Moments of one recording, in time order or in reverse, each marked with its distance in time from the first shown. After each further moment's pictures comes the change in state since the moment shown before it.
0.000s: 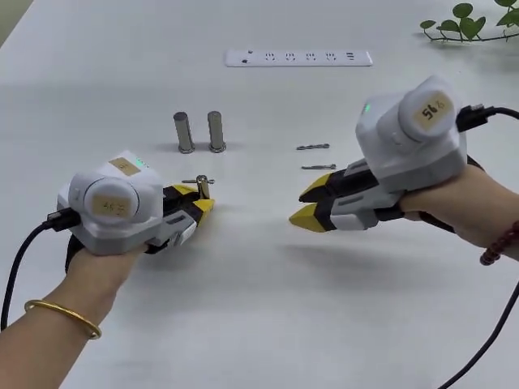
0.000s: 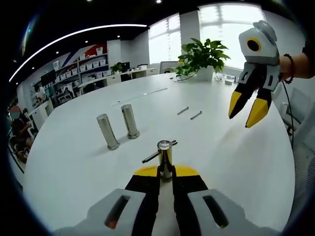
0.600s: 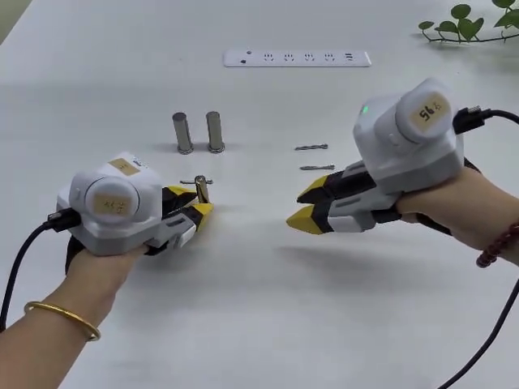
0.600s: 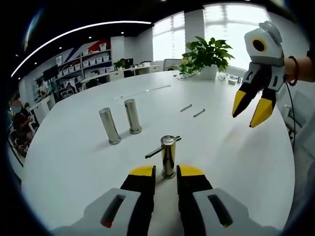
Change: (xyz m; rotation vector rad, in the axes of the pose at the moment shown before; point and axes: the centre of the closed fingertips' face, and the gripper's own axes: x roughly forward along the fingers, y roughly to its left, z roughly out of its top) left arm 0.003 0.004 -0.006 -0.038 0.023 0.015; right arm 0.001 0.002 0.001 0.018 -0.005 -0.002
